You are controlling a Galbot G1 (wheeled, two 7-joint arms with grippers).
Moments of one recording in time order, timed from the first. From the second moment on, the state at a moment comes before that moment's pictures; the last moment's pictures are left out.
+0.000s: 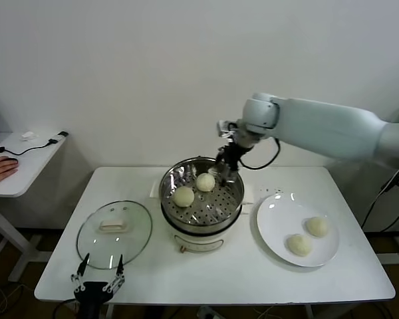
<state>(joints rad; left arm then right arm) 1.85 -1.54 -0.67 -2.06 0.07 -0.15 0.00 0.74 0.93 -1.47 1.34 0.64 -0.38 -1.00</state>
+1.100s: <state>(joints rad) 1.84 -1.56 -0.67 -2.06 0.09 -0.12 0.00 0.09 0.56 -1.05 1.34 0.09 -0.30 -1.07</state>
